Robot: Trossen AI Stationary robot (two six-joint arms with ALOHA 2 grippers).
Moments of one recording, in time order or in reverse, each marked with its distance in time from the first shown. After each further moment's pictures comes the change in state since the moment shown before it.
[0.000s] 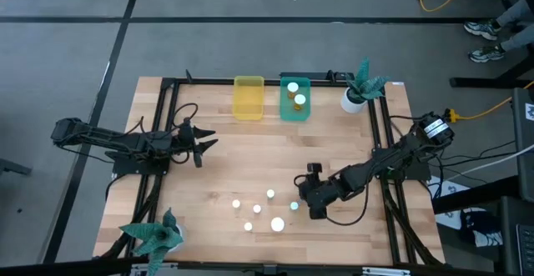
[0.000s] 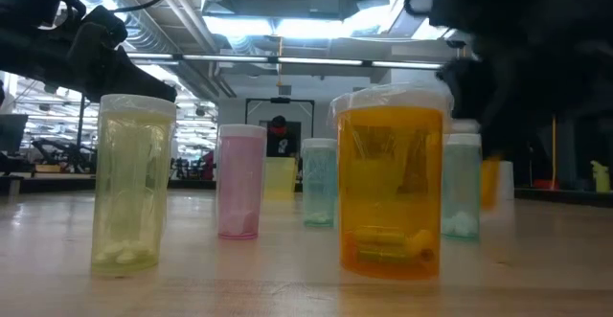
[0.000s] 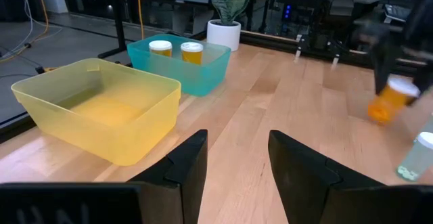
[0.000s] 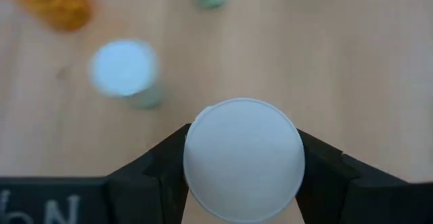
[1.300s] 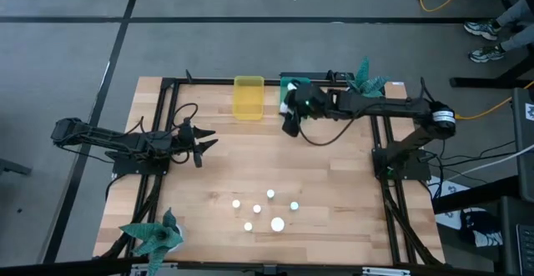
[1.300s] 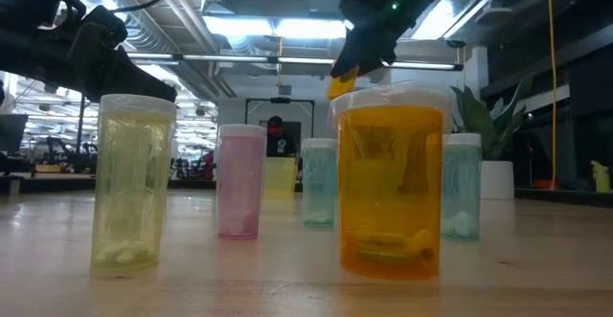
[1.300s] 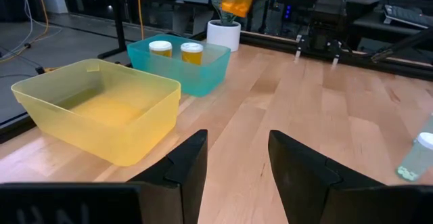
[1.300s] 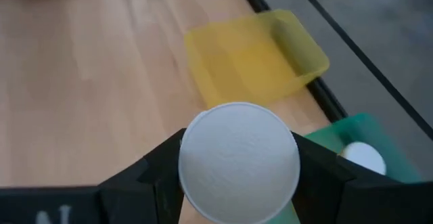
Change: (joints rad) left arm 0.000 0.000 0.000 0.001 0.000 0.001; right arm -0.724 -0.084 0.303 -0.008 -0.166 -0.290
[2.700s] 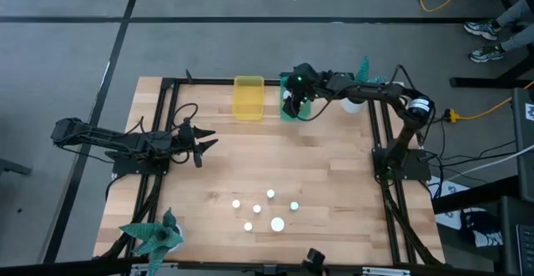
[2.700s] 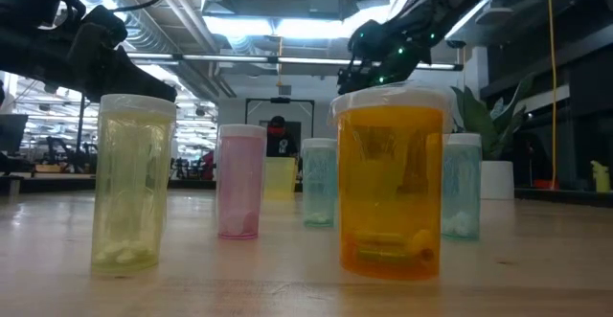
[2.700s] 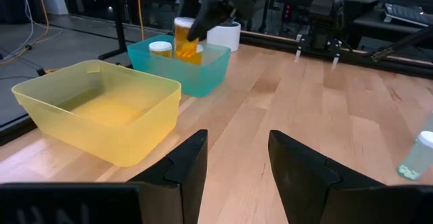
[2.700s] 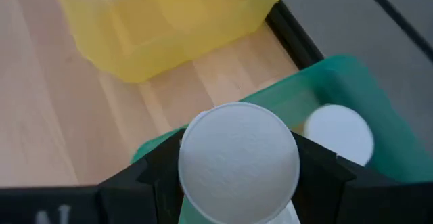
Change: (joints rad) left arm 0.000 0.000 0.000 0.000 0.000 0.009; right arm -0.305 0.237 -0.002 0.085 -0.213 -0.105
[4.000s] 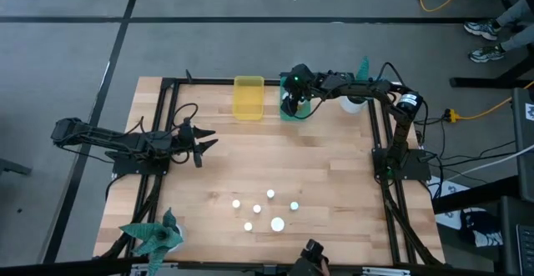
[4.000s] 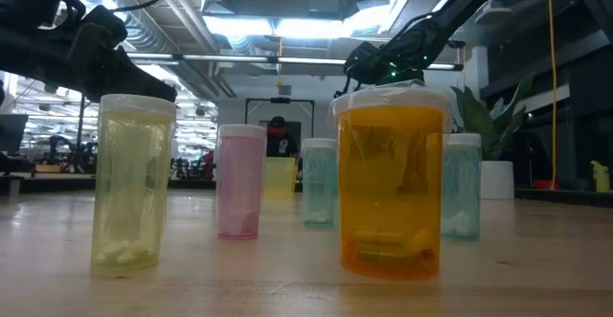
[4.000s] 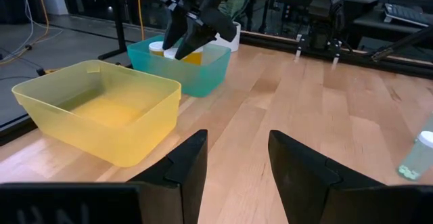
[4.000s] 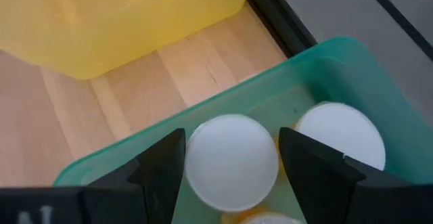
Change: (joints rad) left arm 0.000 0.000 0.000 0.000 0.000 0.000; right arm -0.045 0.105 0.001 0.086 0.013 -0.022
